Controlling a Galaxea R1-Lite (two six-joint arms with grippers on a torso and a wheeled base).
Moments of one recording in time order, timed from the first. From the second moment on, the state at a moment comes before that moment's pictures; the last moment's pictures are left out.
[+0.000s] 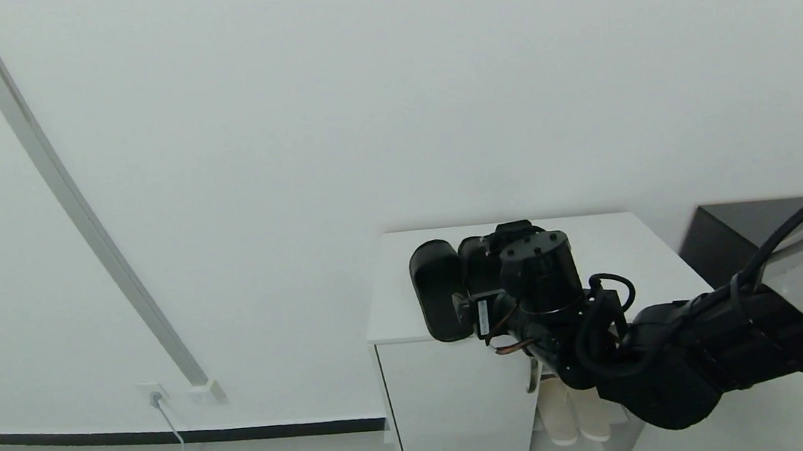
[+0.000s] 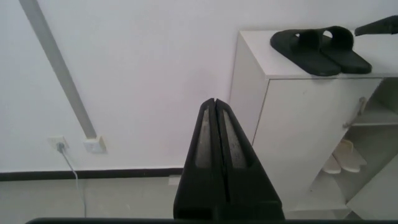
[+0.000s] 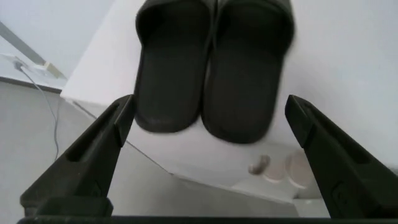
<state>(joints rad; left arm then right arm) 0.00 0.00 0.00 0.00 -0.01 0.00 0.80 2.02 -1.06 -0.60 -0.51 0.26</state>
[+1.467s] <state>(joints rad) 0.00 0.00 0.00 0.00 0.00 -0.01 0.68 2.47 -1.46 -0.78 -0.53 0.14</state>
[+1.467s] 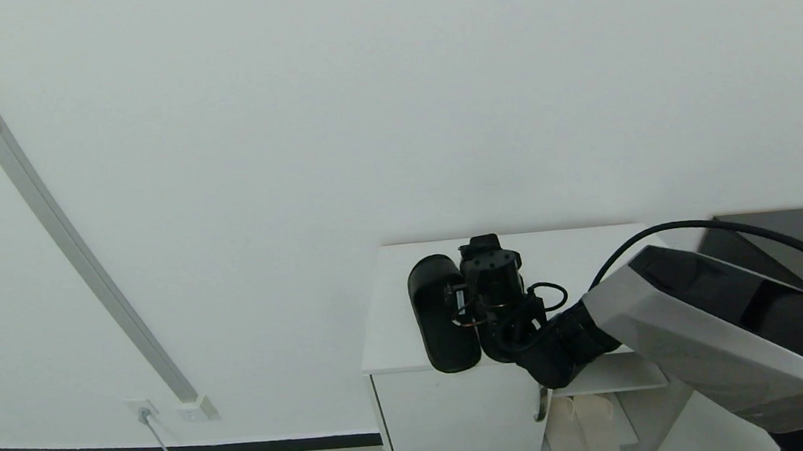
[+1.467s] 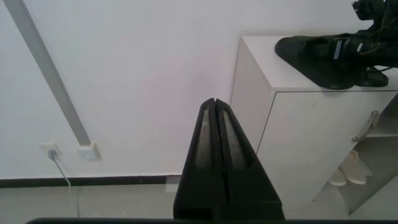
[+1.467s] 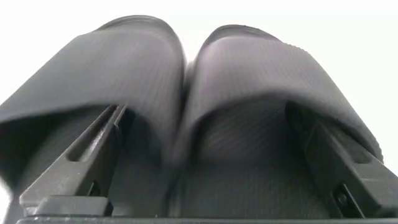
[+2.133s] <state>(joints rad) 0.00 0.00 0.00 0.00 0.00 -0.01 0.68 2.47 -1.46 -0.79 -0.53 0.14</state>
